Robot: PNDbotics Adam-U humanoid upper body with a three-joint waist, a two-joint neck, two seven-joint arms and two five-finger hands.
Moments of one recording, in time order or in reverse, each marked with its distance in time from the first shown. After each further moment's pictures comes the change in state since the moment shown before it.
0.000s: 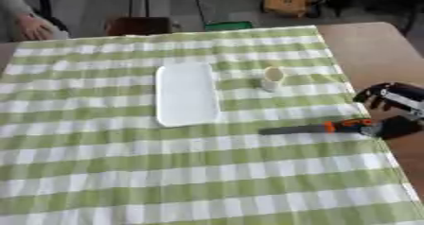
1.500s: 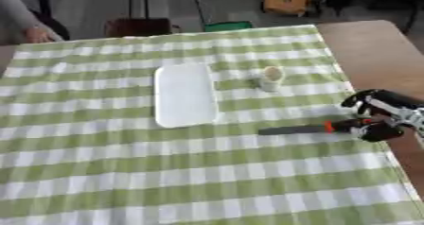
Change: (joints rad) left arm 0.000 -0.002 0.000 -0.003 0.000 0.000 0.004; right arm -0.036 0.075 0.013 0.064 0.071 0.002 -0.034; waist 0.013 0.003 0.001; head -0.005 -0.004
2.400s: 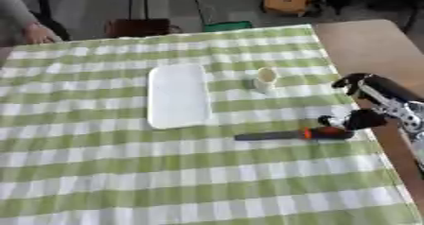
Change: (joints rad) left arm 0.000 0.000 0.000 0.000 0.000 -0.001 0.007; right arm -0.010 0.032 0.001 -0.020 0.010 0.007 -0.111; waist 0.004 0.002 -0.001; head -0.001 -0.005
